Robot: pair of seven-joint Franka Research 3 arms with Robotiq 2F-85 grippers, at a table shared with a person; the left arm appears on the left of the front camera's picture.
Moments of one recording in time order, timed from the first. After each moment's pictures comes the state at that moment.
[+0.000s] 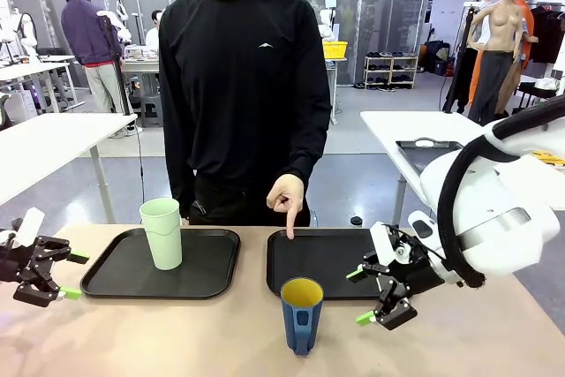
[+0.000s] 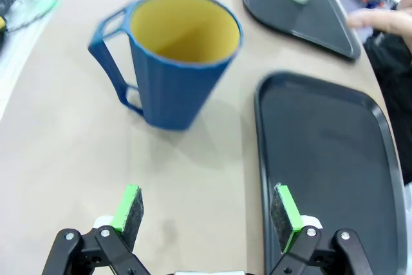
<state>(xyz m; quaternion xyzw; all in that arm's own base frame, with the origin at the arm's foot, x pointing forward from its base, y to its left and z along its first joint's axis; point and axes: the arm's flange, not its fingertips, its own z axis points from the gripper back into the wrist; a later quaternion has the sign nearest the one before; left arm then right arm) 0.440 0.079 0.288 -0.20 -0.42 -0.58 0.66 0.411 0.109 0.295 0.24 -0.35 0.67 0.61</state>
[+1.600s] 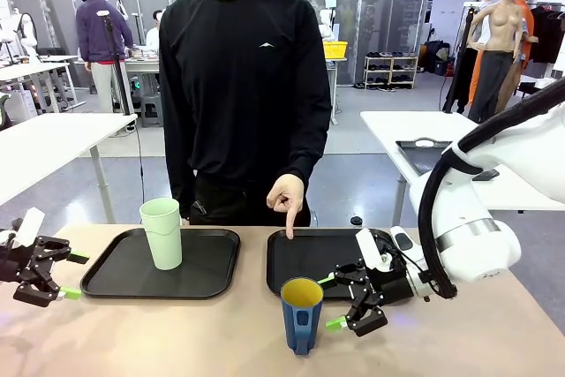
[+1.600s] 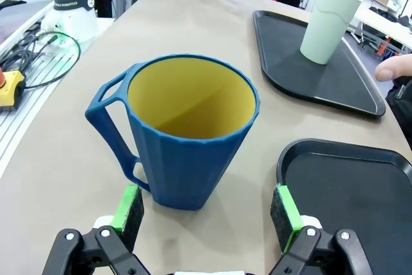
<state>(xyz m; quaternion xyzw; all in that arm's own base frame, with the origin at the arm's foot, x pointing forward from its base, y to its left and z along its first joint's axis) 0.440 0.079 0.288 -0.20 -0.42 -0.58 0.66 0.426 0.146 0.252 0.36 -0.40 0.63 0.56</state>
